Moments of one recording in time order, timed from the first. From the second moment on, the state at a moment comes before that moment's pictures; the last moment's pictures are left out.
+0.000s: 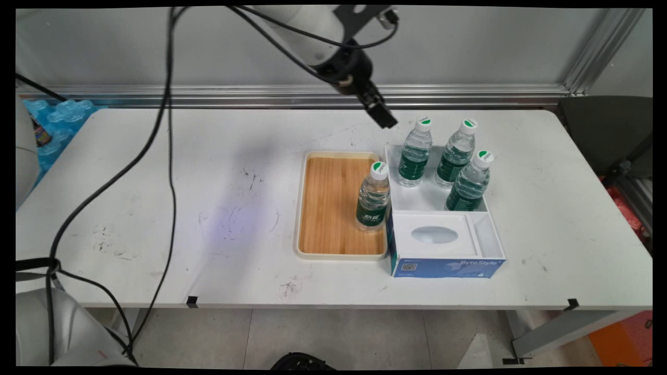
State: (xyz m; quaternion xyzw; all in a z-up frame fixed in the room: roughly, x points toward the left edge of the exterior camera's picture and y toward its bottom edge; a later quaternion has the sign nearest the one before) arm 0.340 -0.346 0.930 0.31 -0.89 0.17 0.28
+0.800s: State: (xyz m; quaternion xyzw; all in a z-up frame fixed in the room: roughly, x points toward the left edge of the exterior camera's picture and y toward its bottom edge) arm 0.294 -0.391 0.876 0.31 -0.89 0.14 0.30
